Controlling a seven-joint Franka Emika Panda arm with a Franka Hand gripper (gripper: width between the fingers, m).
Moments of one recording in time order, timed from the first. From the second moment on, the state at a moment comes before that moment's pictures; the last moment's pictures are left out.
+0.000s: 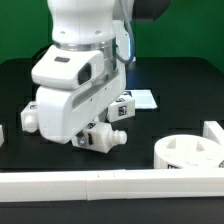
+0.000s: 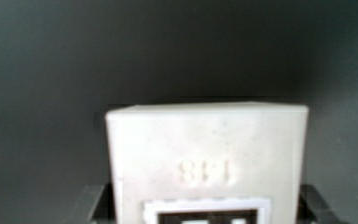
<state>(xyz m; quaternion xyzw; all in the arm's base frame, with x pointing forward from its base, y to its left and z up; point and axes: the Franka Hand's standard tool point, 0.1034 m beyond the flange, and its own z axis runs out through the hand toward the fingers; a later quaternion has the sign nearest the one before) 0.544 -0.055 0.021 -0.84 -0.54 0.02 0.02</state>
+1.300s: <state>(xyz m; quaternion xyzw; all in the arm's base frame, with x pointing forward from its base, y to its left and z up) 0.528 -0.072 0.013 -0.41 -0.91 0.04 0.01</state>
